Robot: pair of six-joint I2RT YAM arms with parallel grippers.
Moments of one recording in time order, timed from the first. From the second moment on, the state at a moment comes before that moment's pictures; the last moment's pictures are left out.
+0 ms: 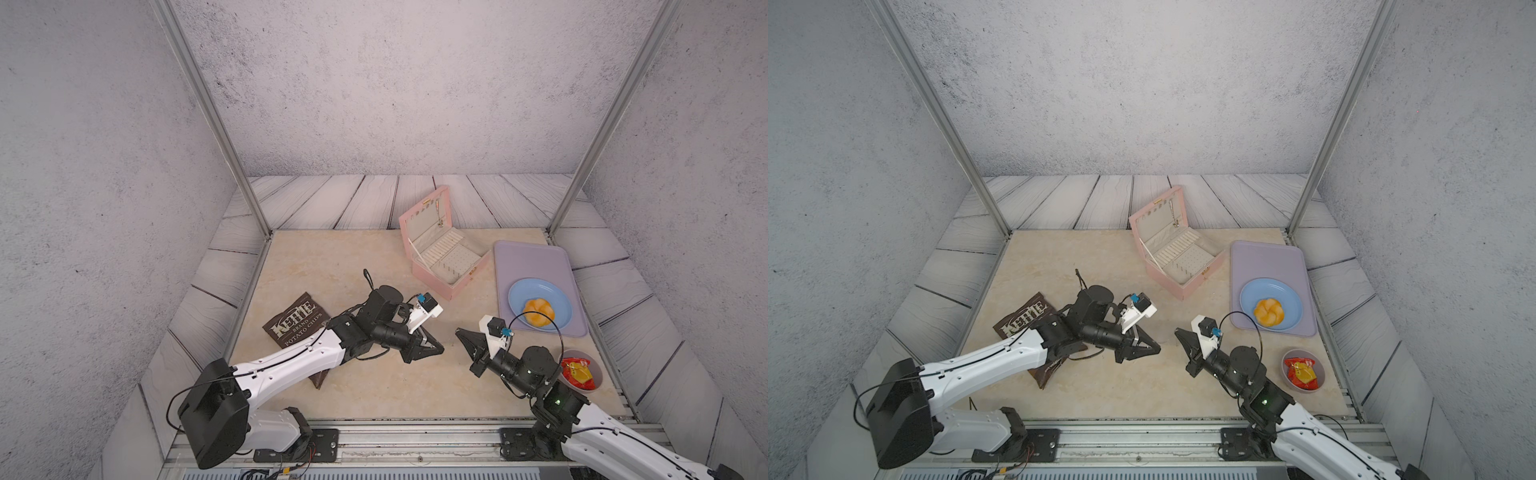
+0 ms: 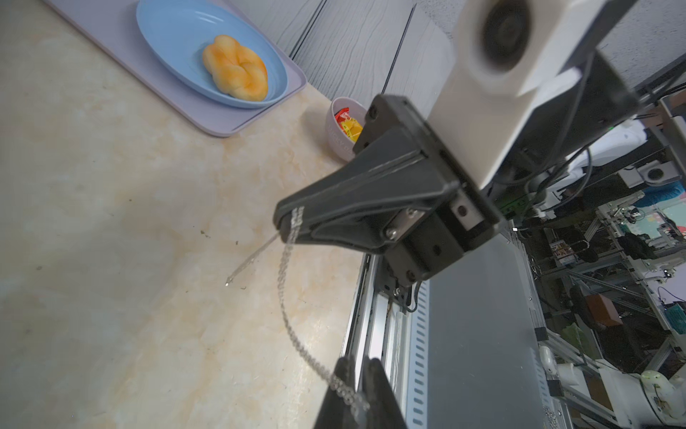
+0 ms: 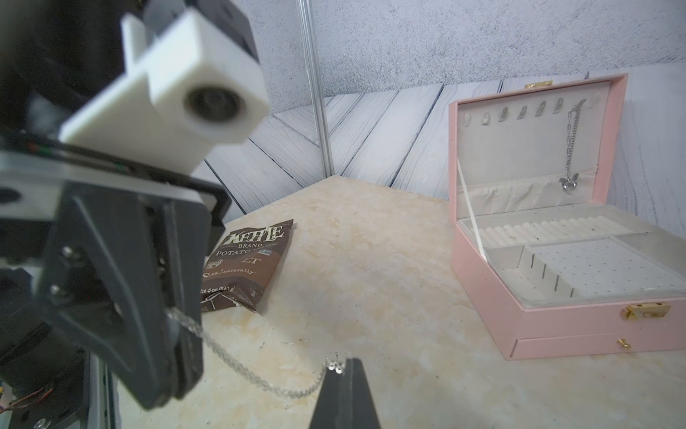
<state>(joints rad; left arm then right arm) -0.87 1.33 0.87 -0.14 0.72 -0.24 0.76 0.56 0.19 0.30 -0.09 0.11</state>
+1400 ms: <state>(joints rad) -0.82 1.66 0.83 0.13 0.47 -0.28 0.76 0.86 0.29 0.14 0.20 -0.05</state>
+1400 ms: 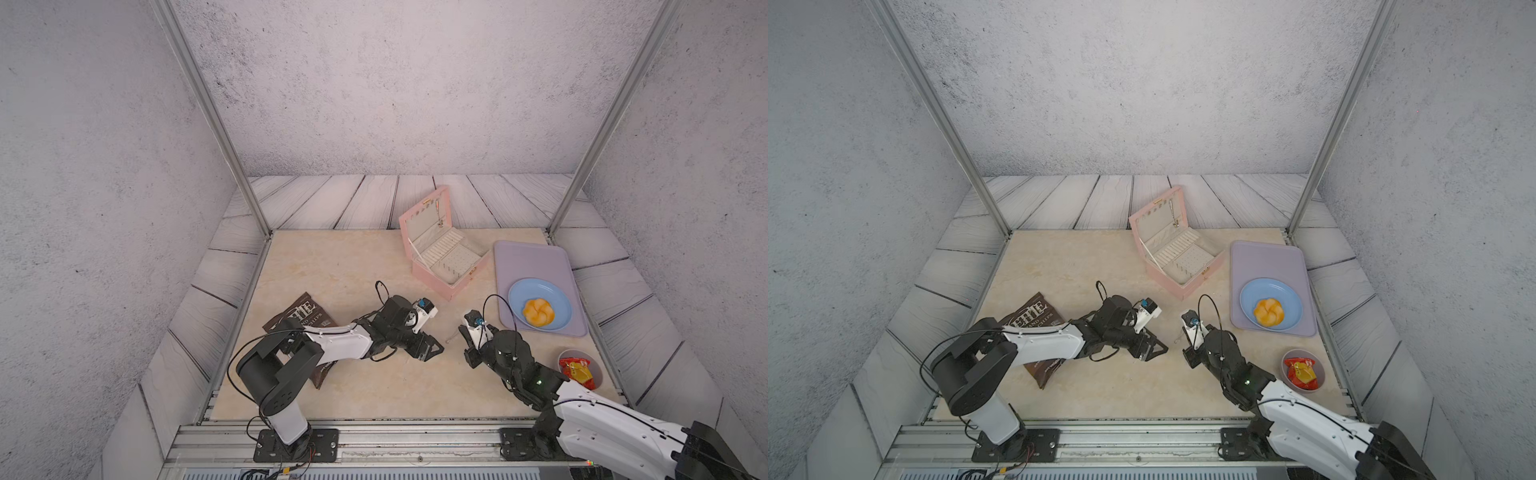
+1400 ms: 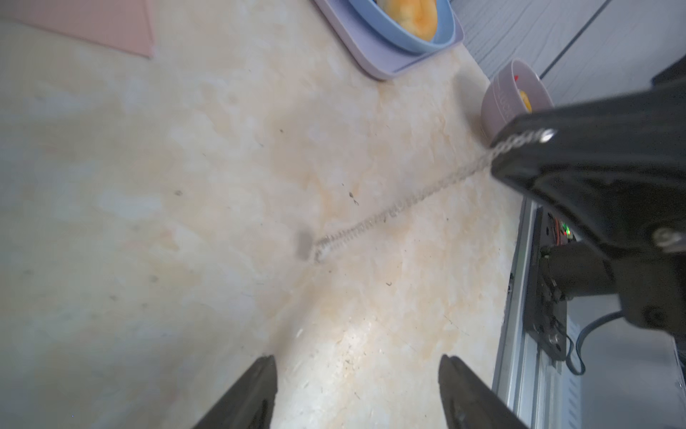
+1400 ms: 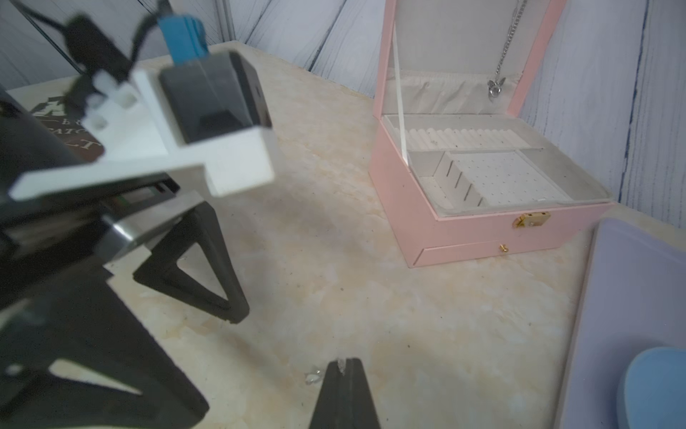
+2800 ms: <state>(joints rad) -0.67 2.25 1.67 -0.21 0.13 -0.93 0.76 0.75 0.29 0.09 0.21 -0.02</state>
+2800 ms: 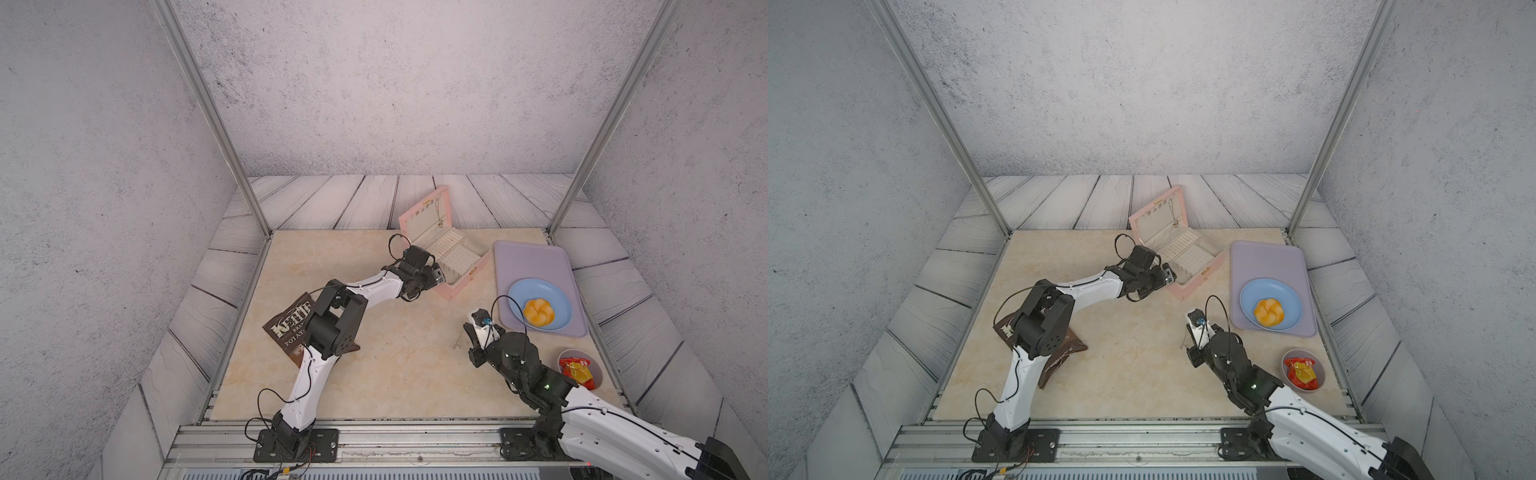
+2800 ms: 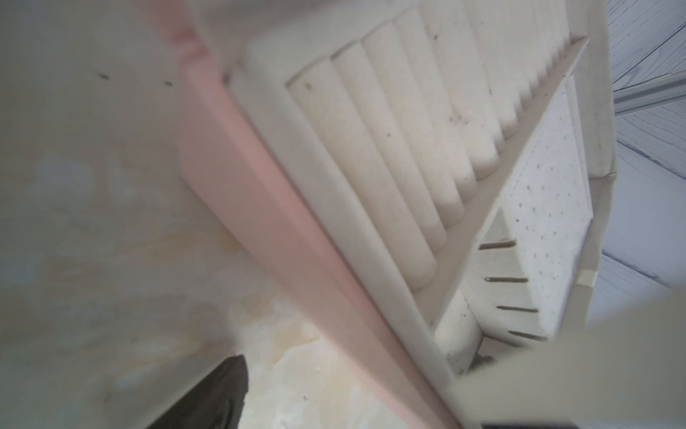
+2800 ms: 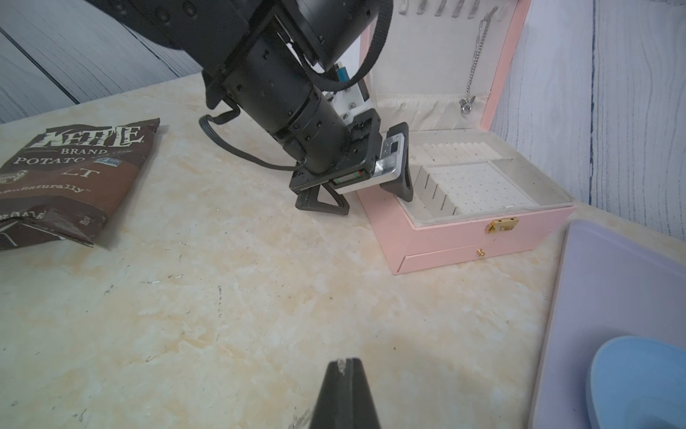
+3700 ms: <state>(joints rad) -0.58 1.97 1.41 -0.46 0.03 -0.54 0.76 0.66 0.30 0.00 0.15 -0.02</state>
